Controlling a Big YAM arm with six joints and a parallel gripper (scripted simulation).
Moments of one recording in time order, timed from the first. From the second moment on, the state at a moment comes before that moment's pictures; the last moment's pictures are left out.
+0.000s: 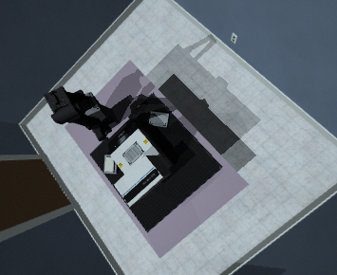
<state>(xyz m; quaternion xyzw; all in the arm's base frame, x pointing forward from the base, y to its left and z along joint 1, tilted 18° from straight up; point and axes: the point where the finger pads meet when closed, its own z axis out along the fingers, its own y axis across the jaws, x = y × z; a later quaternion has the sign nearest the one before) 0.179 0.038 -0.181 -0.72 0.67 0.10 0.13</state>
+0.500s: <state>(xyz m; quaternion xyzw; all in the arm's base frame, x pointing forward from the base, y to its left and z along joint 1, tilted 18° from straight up) 0.175 0.038 -0.181 -0.72 0.67 0.10 0.13</state>
